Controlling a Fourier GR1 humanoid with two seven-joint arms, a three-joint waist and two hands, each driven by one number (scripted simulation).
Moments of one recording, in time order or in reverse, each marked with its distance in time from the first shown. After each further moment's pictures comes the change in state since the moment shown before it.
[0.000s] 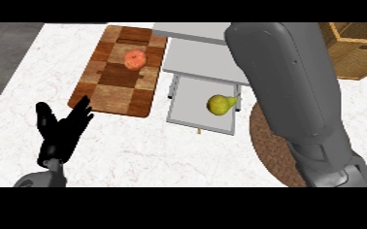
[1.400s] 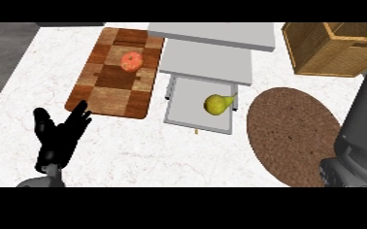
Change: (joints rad) left arm 0.033 -0.008 0.010 -0.008 -0.014 0.002 -0.016; right arm 0.093 -0.114 -0.311 -0.378 -0.039 -0.387 0.122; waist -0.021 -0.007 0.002
